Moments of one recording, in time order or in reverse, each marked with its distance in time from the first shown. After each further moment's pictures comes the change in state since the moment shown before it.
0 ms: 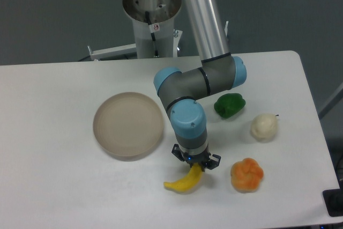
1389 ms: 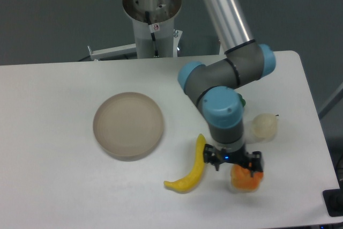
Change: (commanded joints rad) arm 0.135 0.014 0.152 0.051 0.017 0.112
